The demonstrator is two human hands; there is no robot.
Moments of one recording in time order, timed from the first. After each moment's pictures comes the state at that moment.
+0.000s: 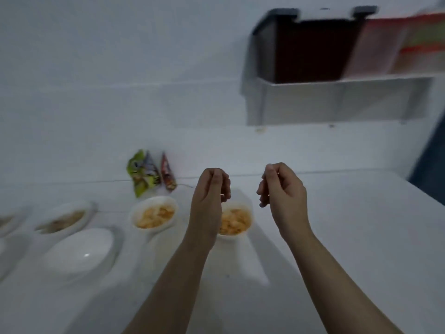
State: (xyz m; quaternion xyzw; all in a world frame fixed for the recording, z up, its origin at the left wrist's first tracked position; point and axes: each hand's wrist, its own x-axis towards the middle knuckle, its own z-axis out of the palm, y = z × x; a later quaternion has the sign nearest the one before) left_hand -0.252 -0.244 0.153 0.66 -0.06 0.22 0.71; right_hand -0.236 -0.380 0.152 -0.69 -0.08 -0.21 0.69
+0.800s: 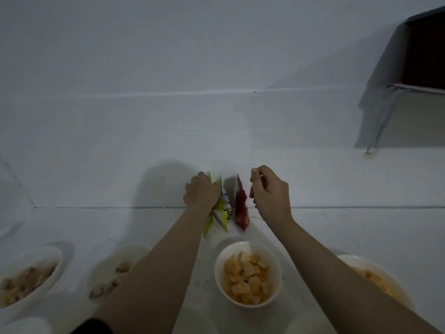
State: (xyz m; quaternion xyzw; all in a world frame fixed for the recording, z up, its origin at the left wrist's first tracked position) left_hand 0.029 0.127 0.120 0.93 0.19 0.14 0.28; right_hand -0.019 -0.039 0.137 -0.77 -0.12 -0.22 0.58
